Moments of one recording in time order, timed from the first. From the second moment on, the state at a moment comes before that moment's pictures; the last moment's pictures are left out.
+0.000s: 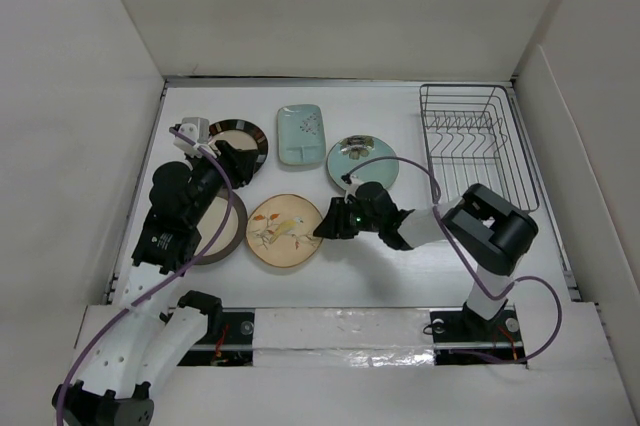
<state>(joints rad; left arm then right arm) -0.28 0.70 0.78 -0.15 0.11 -0.40 0.79 1.79 0.68 0.57 -0.34 0.77</state>
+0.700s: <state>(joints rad) -0.26 0.72 0.78 -0.15 0.13 -0.40 0.79 1.39 0.59 0.29 -0.08 0.73</state>
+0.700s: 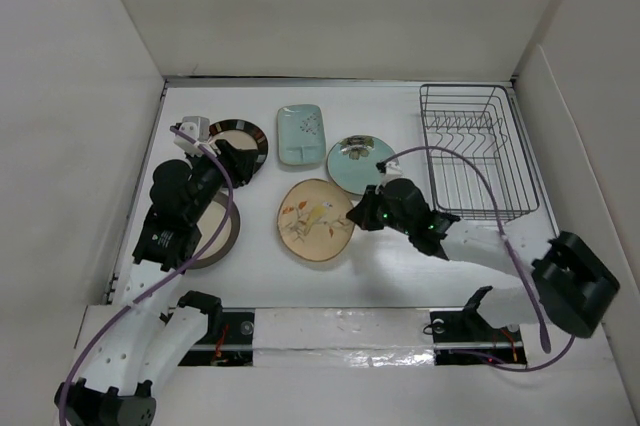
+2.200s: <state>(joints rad) -0.26 0.70 0.78 -0.15 0.17 -0.41 0.22 1.53 1.22 -0.04 0.66 0.06</state>
